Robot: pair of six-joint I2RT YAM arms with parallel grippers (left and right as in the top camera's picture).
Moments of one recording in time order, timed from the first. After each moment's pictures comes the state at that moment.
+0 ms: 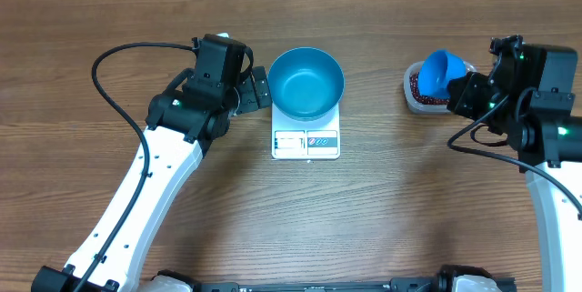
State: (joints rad) left arm -0.36 1.45 1.30 -0.78 -0.14 -0.53; right arm -0.10 1.24 1.26 -0.88 -0.25 0.27
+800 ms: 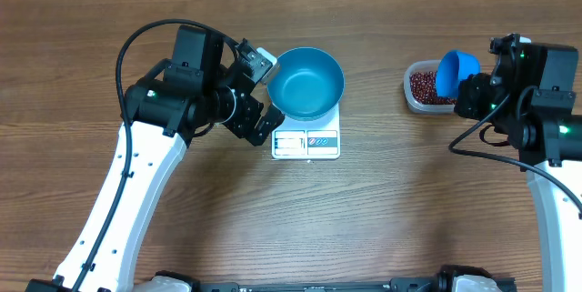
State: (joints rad) left arm -0.29 1.45 1.42 -1.01 0.36 0.31; right arm -0.10 1.24 1.26 -0.90 -0.15 0.15
